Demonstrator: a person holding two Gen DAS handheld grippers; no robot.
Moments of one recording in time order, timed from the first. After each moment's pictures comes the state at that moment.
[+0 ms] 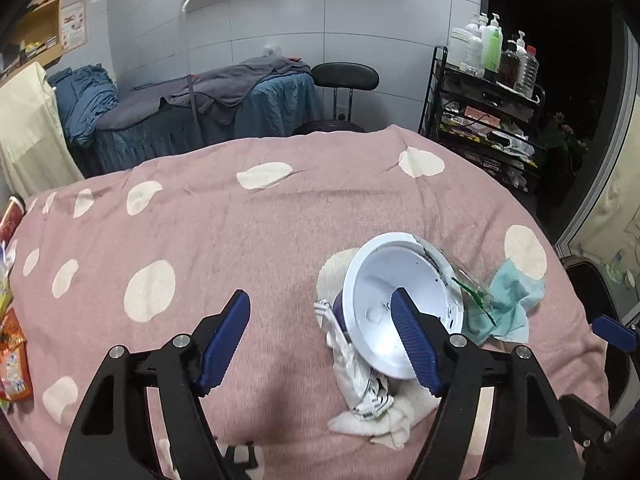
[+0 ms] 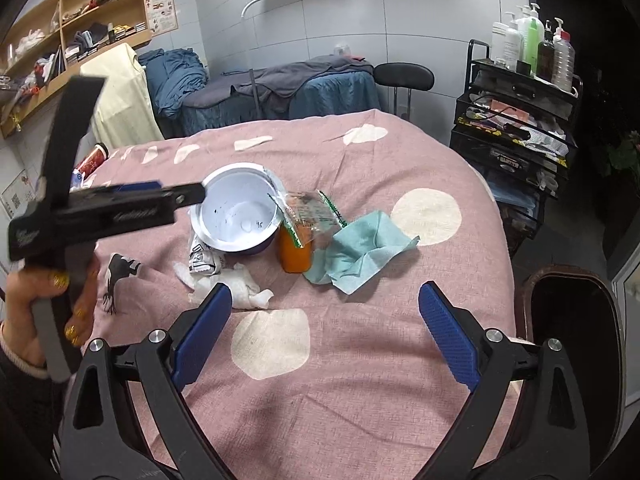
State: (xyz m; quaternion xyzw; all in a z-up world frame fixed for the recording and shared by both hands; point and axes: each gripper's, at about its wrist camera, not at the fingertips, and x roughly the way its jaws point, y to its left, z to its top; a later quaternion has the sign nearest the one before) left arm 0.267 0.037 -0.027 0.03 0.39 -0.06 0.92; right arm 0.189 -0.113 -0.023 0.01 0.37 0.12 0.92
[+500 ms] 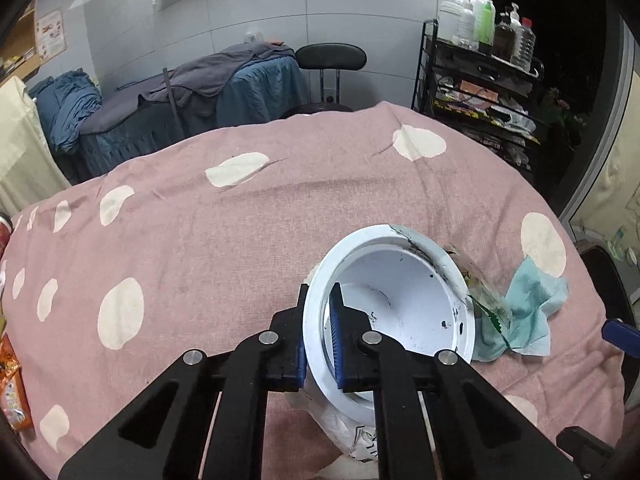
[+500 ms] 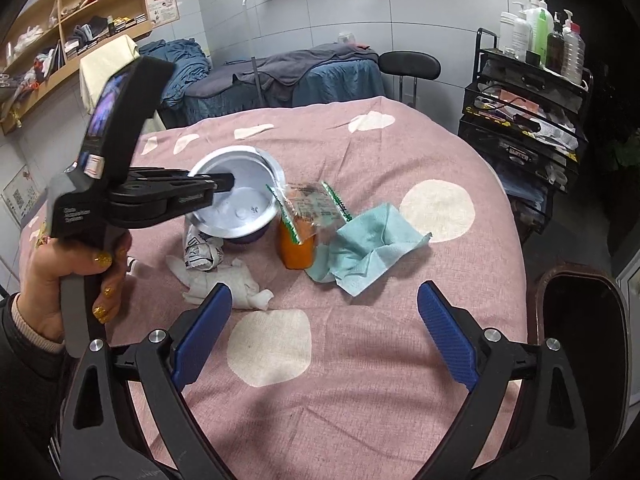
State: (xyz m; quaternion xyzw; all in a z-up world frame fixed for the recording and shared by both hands) left arm 0.288 0.032 -0.041 0.03 0.40 -0.07 0.91; right arm 0.209 -0.103 -0.031 0.00 0.39 0.14 0.91
